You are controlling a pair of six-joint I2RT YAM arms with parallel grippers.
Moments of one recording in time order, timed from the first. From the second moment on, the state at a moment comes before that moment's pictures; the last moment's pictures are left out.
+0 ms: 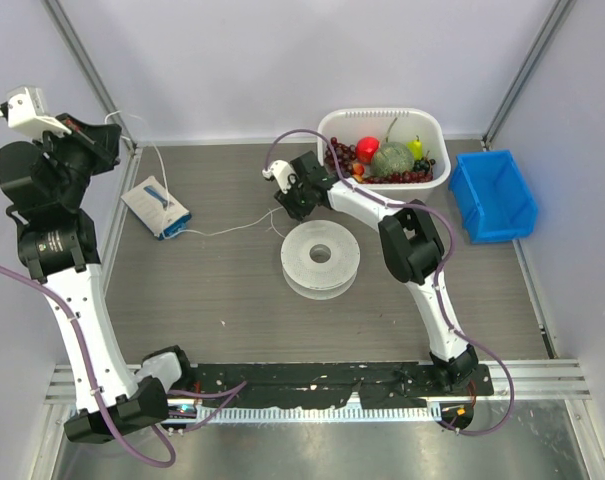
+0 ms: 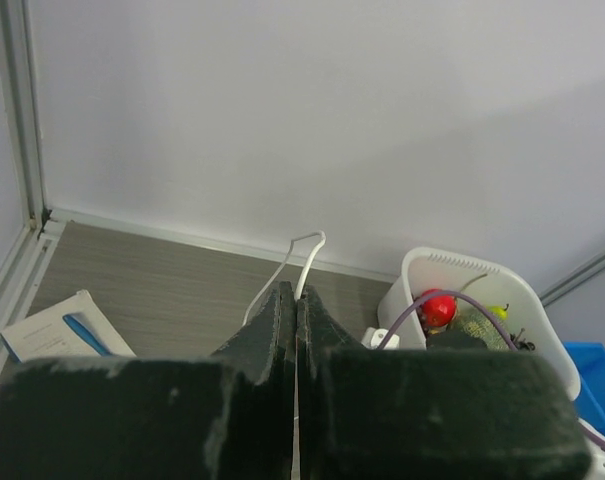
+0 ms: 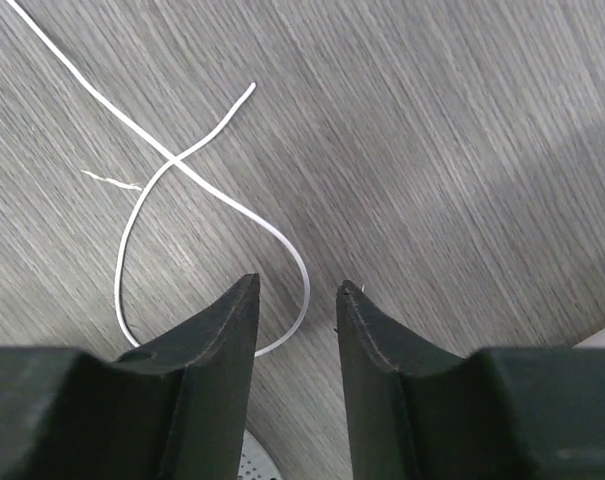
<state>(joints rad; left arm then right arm) 0.35 1.07 1.57 -0.42 0.40 -0.40 0.62 2.33 1.91 -0.44 -0.18 -0.38</state>
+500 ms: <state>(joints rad) 0.35 1.06 1.53 -0.41 0.46 -0.45 0.61 2.24 1.92 -0.43 -0.16 -0.41</state>
